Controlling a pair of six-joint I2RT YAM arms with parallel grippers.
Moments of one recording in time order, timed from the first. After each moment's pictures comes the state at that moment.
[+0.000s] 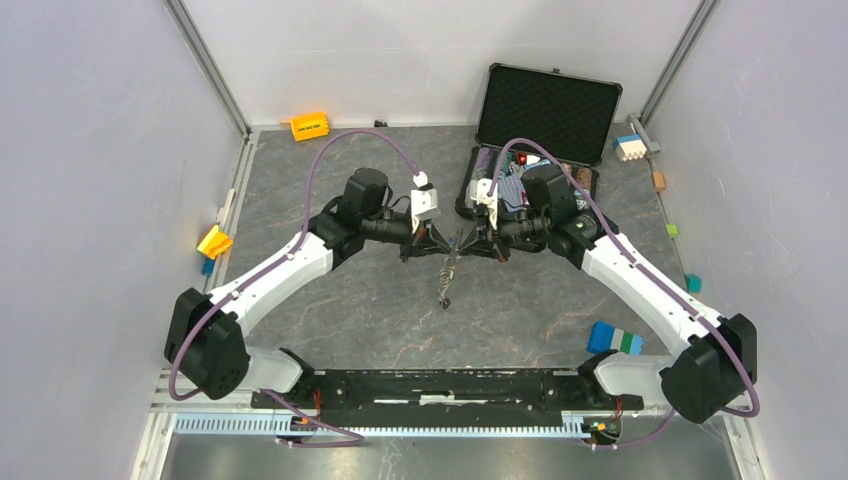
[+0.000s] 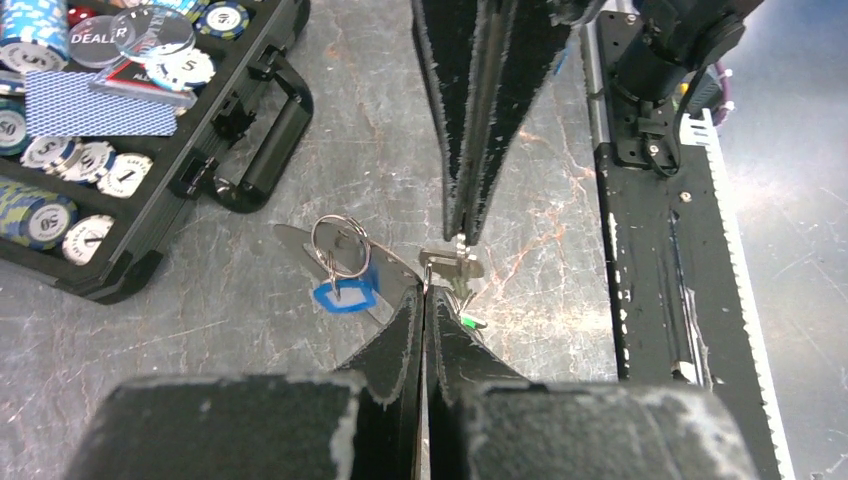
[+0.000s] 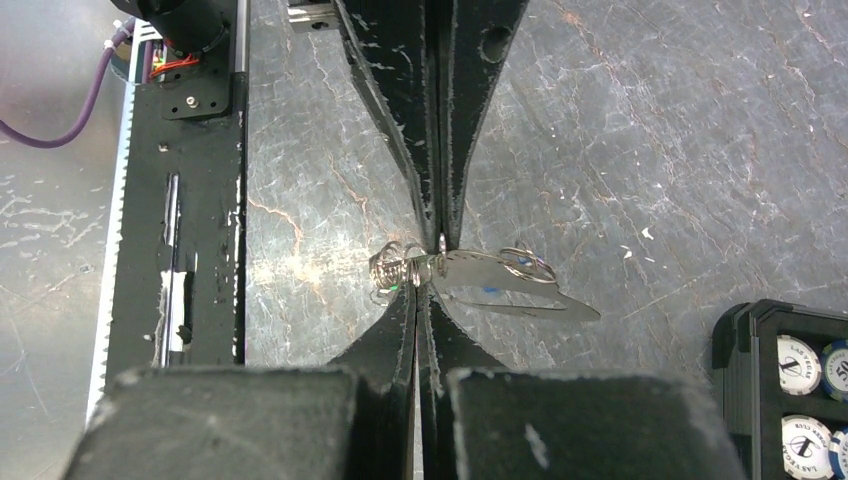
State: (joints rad) left arm -0.60 1.37 1.03 -0.19 0.89 0.34; right arm 0.52 1.26 1.06 -0.44 -0.87 -0.46
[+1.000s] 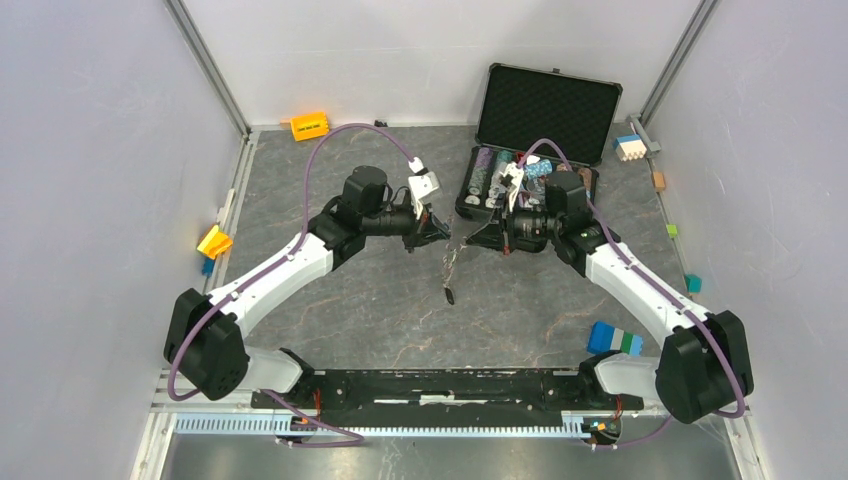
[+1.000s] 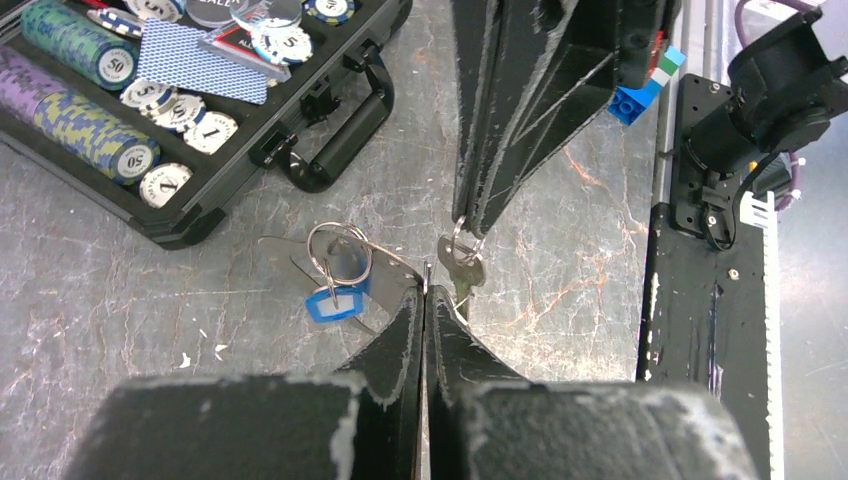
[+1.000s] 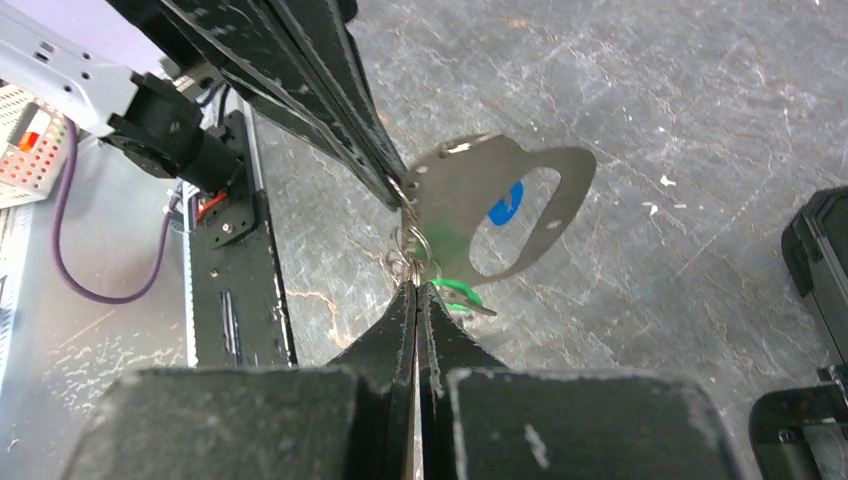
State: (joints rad) left arm -0.61 1.36 1.03 -0.10 0.70 0.16; right arm 0.38 1.26 0.85 -0.04 -0.91 0.04
